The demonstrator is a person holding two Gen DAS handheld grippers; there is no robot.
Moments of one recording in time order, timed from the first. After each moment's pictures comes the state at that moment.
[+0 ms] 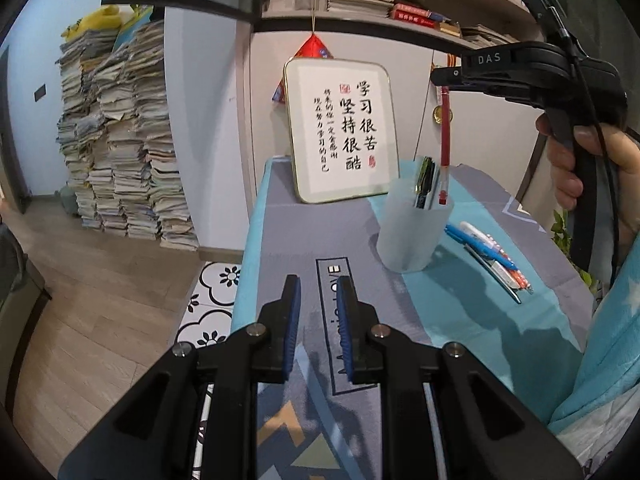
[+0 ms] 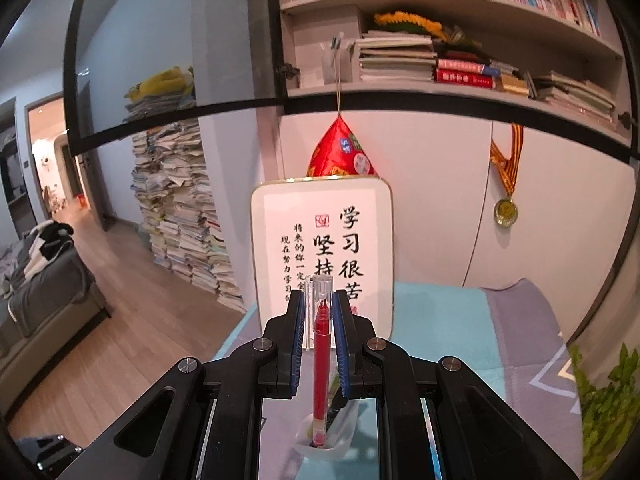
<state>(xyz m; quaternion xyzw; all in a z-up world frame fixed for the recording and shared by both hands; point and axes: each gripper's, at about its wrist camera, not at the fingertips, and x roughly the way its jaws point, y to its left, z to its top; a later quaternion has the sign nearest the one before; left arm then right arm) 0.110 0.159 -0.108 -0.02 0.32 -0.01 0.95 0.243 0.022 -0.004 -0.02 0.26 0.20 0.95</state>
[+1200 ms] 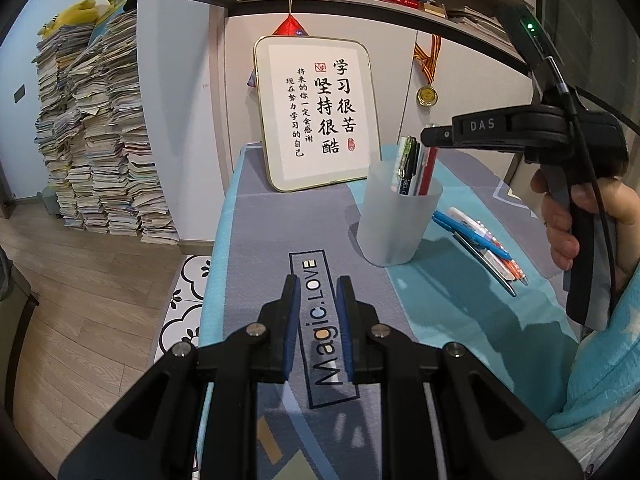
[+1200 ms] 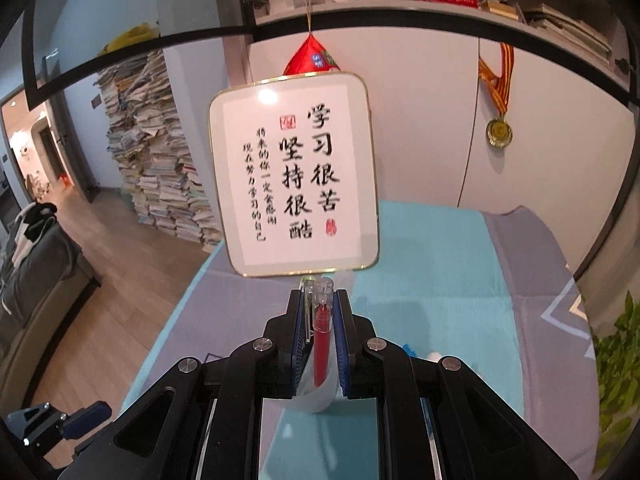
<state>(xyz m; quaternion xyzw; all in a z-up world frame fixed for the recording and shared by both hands) 0.130 0.144 -0.116 -0.02 0.35 -0.05 0.94 0.257 0.007 -0.070 -0.01 0.37 0.17 0.91</state>
